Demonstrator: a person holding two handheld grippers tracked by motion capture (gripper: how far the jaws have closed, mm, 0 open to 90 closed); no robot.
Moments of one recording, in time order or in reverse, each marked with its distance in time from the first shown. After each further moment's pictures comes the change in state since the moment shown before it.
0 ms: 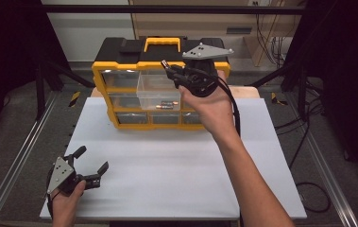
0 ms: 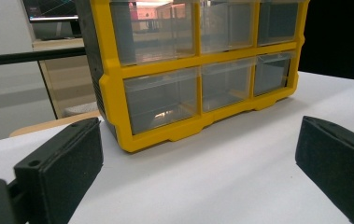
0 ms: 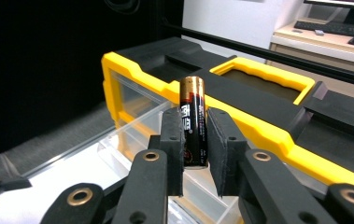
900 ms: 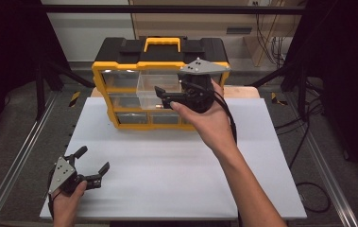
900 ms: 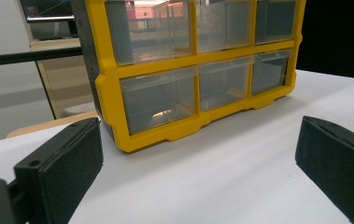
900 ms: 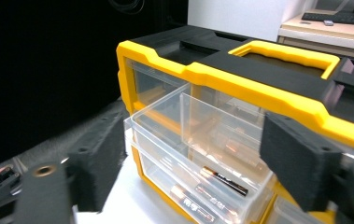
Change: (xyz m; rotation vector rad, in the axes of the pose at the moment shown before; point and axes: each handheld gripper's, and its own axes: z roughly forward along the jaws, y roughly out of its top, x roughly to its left) left arm -0.002 0.000 0.002 0.006 -0.007 0.008; right arm 0.018 -0.024 -0.004 -0.021 0.021 0.059
